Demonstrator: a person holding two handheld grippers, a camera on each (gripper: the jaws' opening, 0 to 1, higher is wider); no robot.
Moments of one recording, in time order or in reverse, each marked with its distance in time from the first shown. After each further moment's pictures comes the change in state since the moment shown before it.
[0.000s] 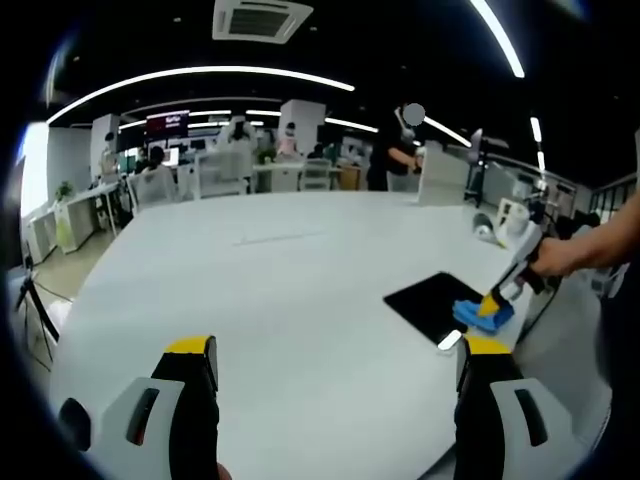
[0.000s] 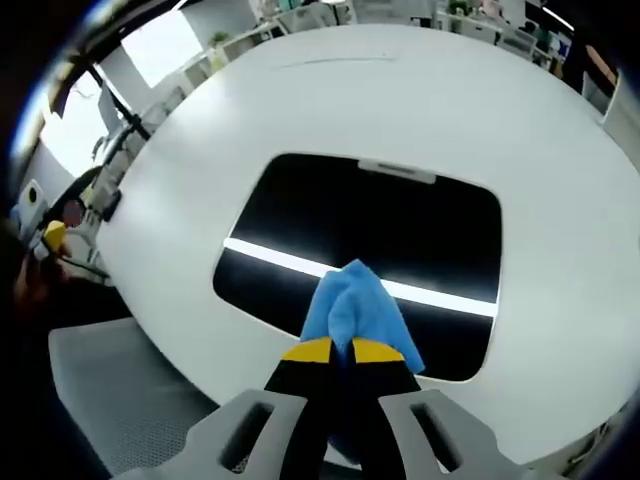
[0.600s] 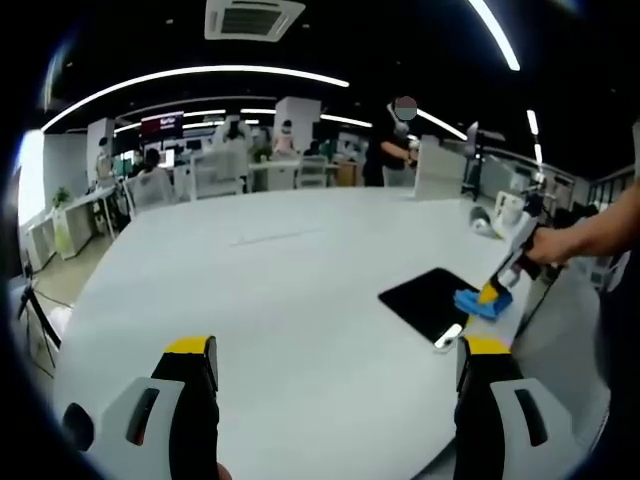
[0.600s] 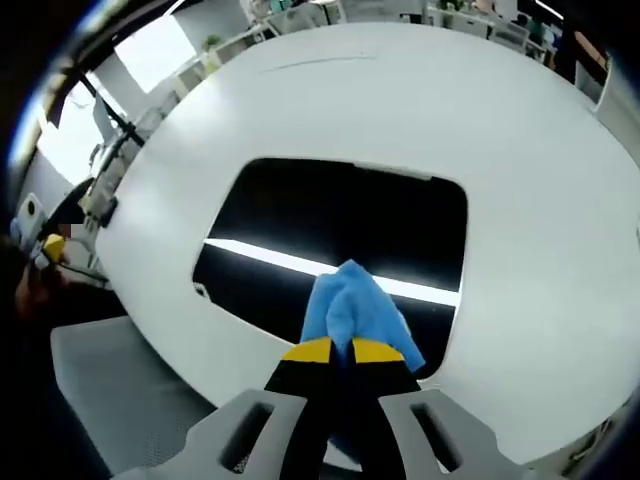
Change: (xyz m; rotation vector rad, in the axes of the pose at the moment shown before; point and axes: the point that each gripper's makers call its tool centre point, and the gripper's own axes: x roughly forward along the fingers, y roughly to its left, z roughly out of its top) left arm -0.001 -0.009 0.005 0.025 0.010 -0.003; right arm -0.008 -0.031 -0.004 0.009 0.008 -0.004
